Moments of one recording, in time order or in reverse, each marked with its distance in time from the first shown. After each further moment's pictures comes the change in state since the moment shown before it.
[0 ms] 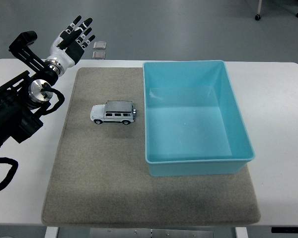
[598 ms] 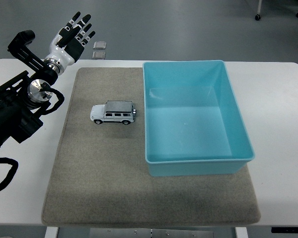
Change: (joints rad) left arm 0.004 0.002 -0.015 -0.006 -0.009 -0.035 -0.019; right arm 0.000 0.000 0.000 0.000 0.000 0.000 0.000
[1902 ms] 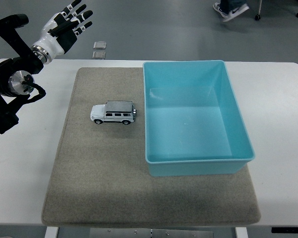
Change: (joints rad) left arm -0.013 0.168 0.053 -0.190 0.244 0.010 0.001; right arm 0.000 0.000 0.000 0.000 0.000 0.000 0.000
